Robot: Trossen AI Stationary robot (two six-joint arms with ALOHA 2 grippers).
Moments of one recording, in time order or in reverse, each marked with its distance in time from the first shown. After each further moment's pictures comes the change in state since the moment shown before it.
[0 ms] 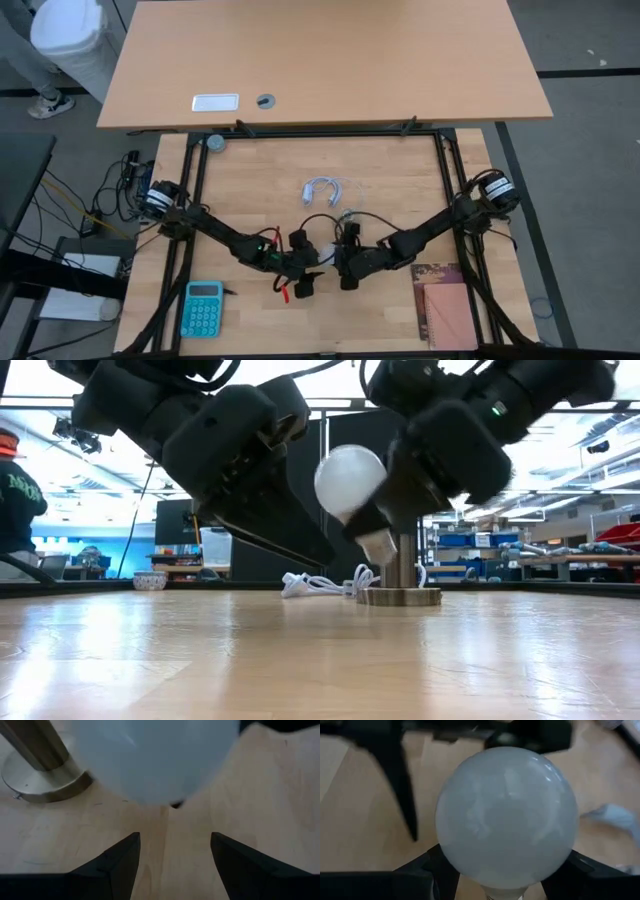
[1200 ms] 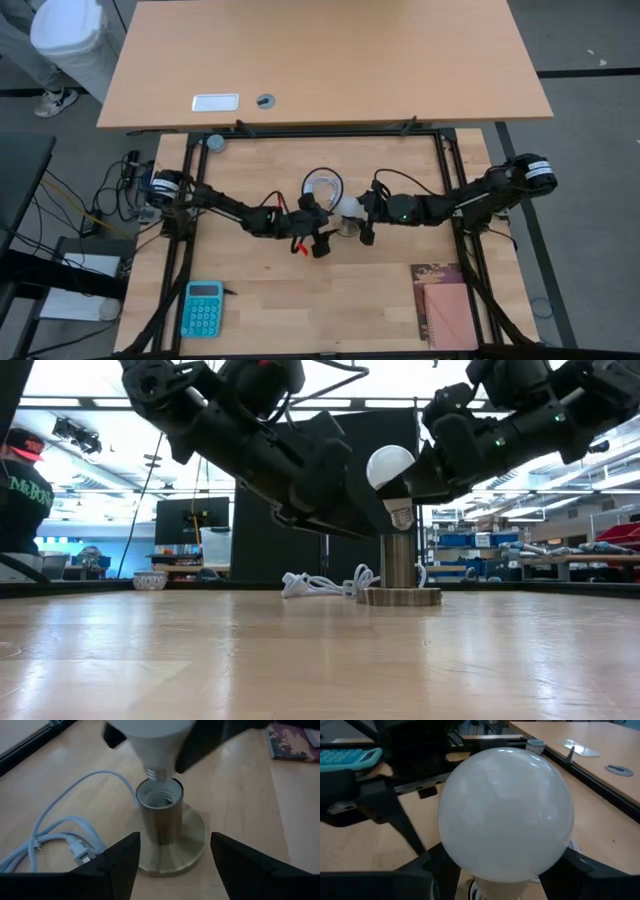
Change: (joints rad) left arm 0.270 0.000 0.000 0.193 0.006 0.206; right arm -0.320 -0.368 -0.501 0.533 -0.209 -0.056
